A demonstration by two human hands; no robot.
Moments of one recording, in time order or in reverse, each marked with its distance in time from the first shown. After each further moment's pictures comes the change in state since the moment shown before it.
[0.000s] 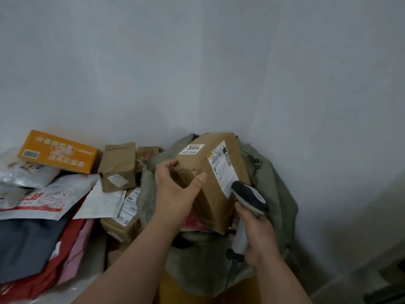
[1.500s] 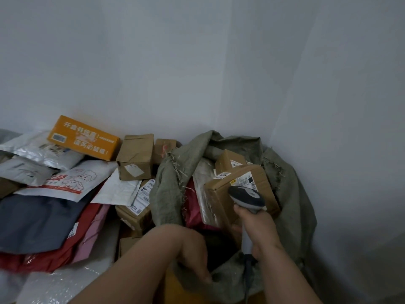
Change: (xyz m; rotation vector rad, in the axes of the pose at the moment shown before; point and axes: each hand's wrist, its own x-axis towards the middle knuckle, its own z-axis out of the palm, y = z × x) left_hand -0.008 -0.018 0.005 1.135 -1.562 -0.327; right_hand 0.045 0.001 0.016 -0.322 -0.109 -0.061
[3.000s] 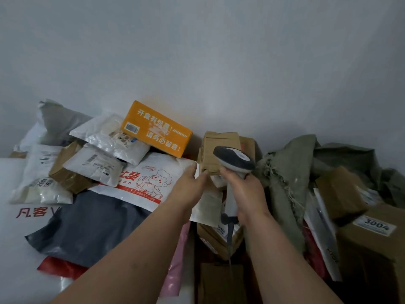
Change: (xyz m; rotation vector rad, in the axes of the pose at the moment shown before) left_hand -0.030 -0.283 -0.036 -1.446 1.196 0.023; right_hand 0.041 -0.030 0.323 -0.007 -0.221 -0.097
